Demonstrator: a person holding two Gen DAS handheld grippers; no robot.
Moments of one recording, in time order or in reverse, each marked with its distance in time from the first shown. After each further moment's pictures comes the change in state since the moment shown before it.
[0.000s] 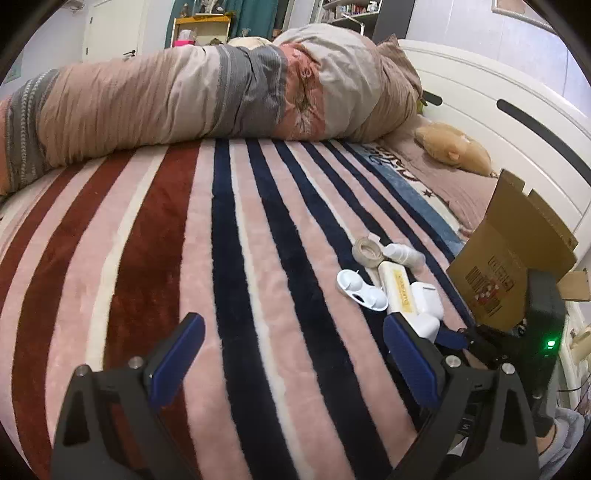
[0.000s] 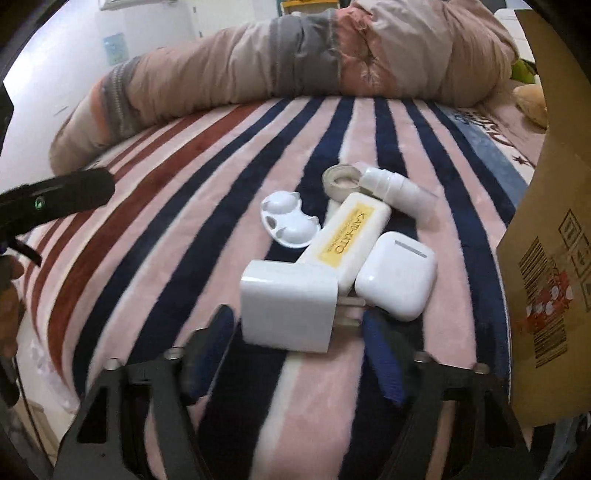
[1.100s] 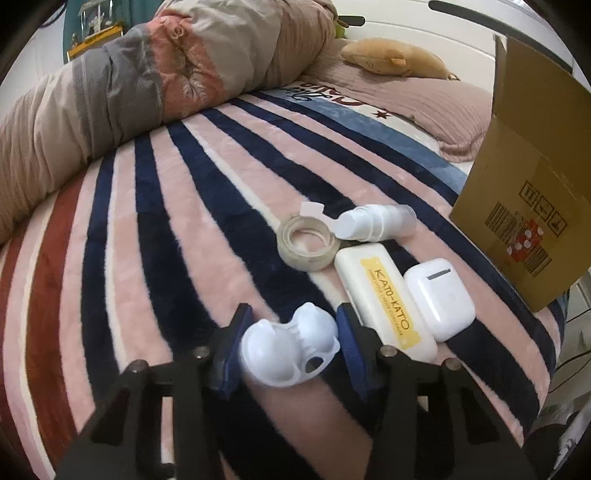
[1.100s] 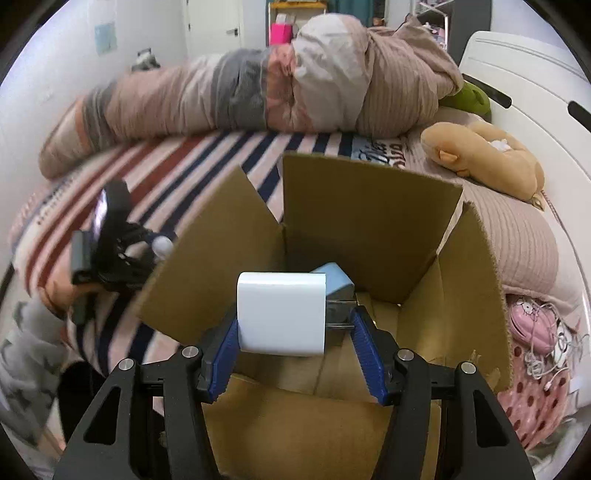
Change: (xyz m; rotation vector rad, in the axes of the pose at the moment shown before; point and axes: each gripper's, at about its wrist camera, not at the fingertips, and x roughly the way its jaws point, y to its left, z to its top) left arm 0.123 -0.076 0.023 0.359 0.144 -0.067; right arm -0.149 -0.138 0.056 -0.060 0.080 -0.117
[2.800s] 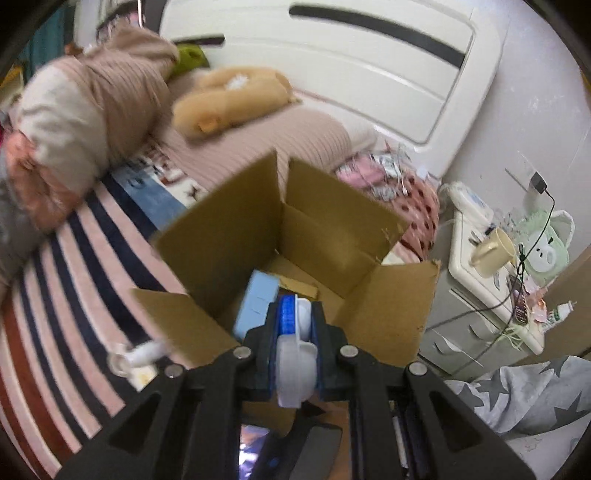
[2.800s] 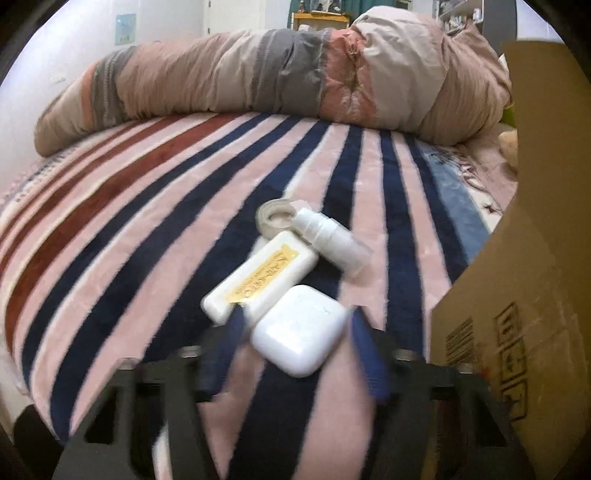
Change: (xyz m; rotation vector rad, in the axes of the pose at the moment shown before) left arm -0.118 -0.179 0.134 0.213 0.085 -0.357; right arm 0.132 0.110 -0.005 -0.065 -0.123 0.002
